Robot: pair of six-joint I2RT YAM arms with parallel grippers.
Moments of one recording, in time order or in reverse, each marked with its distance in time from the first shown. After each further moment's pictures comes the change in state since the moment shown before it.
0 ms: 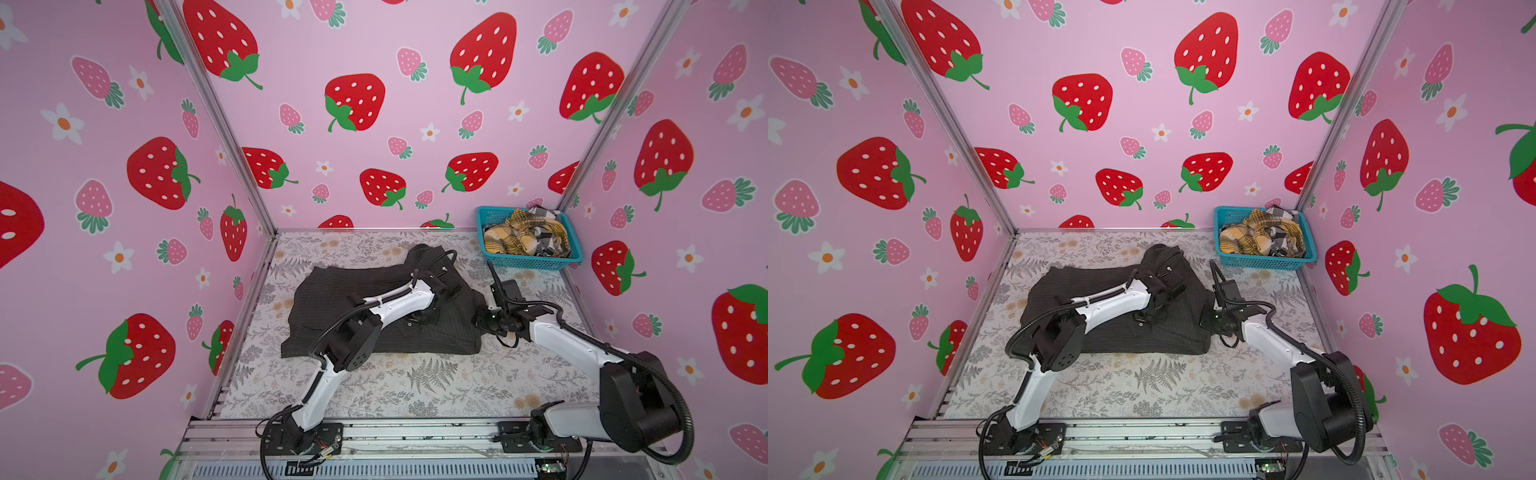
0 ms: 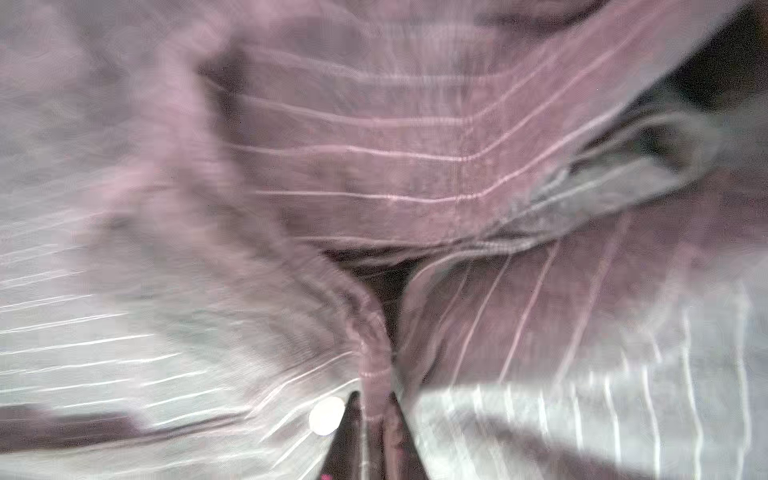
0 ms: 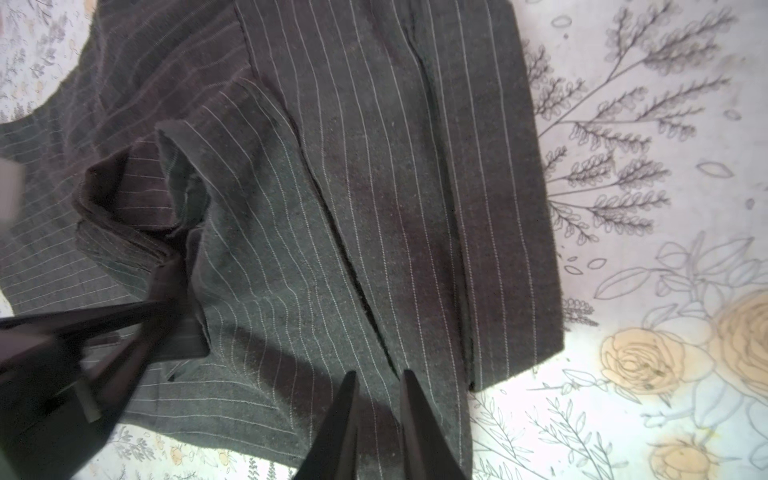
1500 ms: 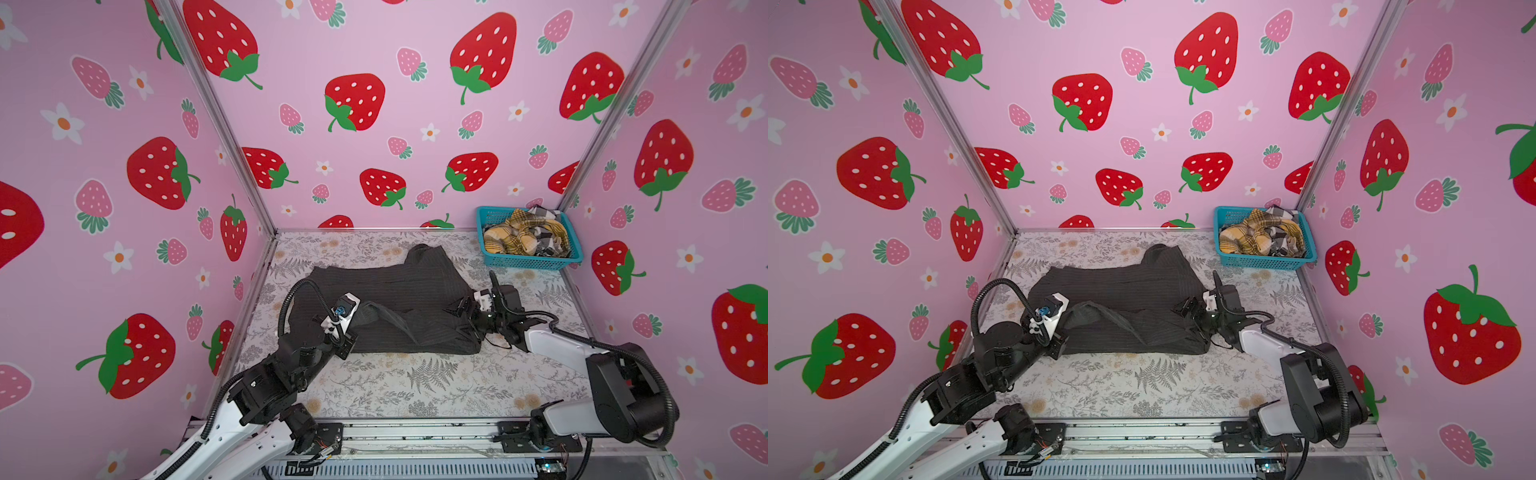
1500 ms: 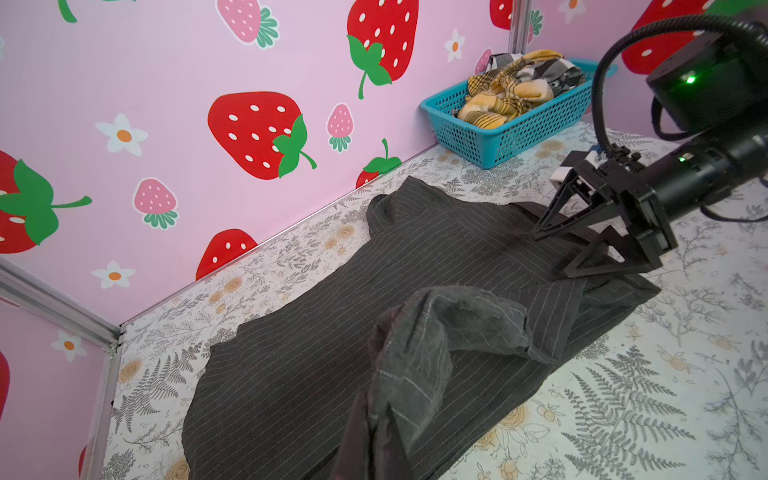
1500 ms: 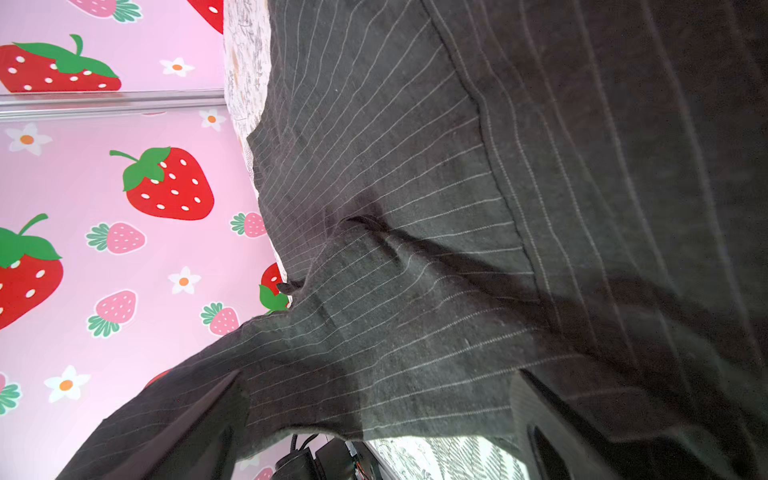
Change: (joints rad) left arm 0.077 -1.624 -1.091 0.588 -0.024 0.806; right arm 0.000 0.025 -0.162 0.446 -0.445 0.466
